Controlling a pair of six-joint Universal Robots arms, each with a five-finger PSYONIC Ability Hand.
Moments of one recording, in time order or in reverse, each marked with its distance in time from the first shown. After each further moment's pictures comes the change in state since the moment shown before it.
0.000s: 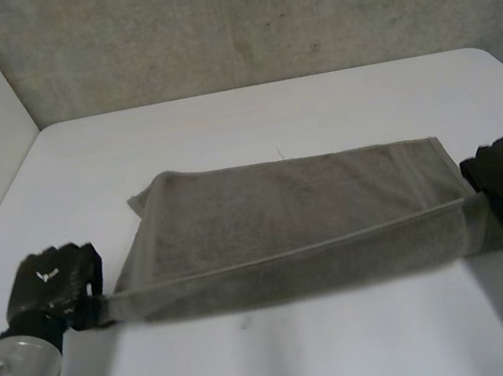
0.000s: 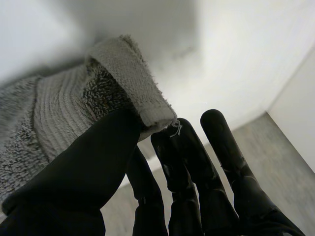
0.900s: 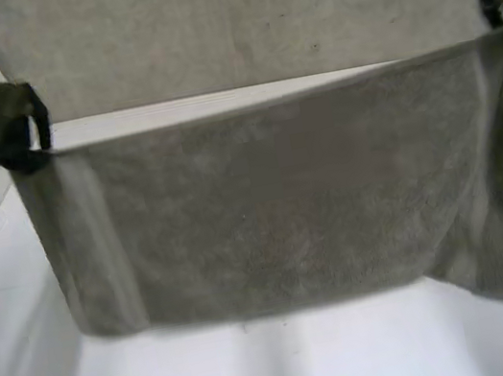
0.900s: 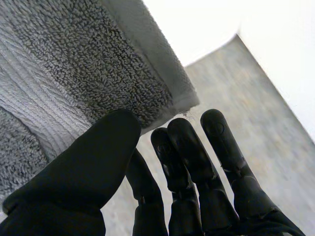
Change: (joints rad) left arm -0.021 -0.144 0.826 -0.548 0.026 -0.040; right arm 0.088 0.220 -1.058 0.764 0.068 0.064; left_hand 0.000 0.001 0.001 0.003 0.004; right_hand 0.000 0.000 0.000 0.000 0.000
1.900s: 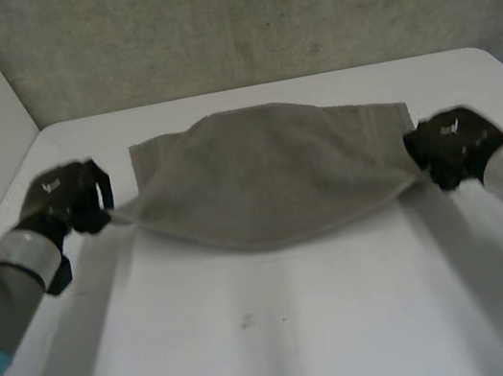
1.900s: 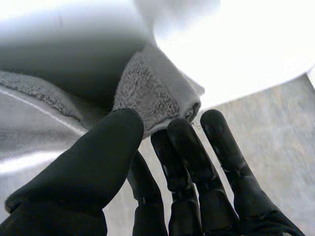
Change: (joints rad) left arm 0.019 -0.166 -0.359 0.452 0.107 -0.140; right arm 0.072 0.112 0.676 -0.683 -0.059 0.025; left_hand 0.005 0.001 0.001 0.001 0.001; right_hand 0.000 0.000 0.000 0.000 0.000
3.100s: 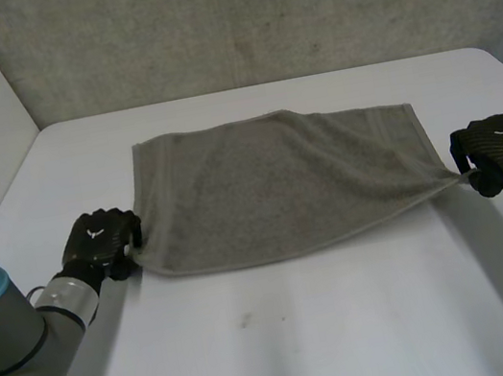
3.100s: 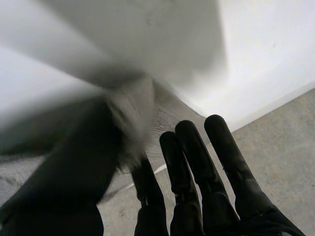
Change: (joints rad) left arm 0.002 -0.222 -0.111 0.292 0.062 0.206; right arm -0.144 -0.123 0.160 -0.055 -0.019 0.146; left_hand -0.175 -0.215 -0.215 -0.216 -0.196; right_hand 0.000 0.000 0.000 0.000 0.000
